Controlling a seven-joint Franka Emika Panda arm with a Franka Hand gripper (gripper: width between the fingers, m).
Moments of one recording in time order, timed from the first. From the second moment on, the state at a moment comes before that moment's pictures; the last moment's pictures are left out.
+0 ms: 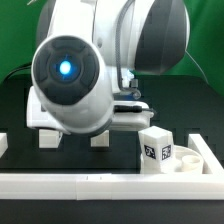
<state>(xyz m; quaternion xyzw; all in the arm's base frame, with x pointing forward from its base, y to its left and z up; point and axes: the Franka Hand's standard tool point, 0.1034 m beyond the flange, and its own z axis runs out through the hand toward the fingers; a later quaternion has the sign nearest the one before) 0.504 -0.044 0.033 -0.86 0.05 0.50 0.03</state>
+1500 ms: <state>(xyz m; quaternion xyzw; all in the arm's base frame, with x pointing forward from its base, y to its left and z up) 0.511 -0.031 0.015 -0.87 0.04 0.48 0.02</state>
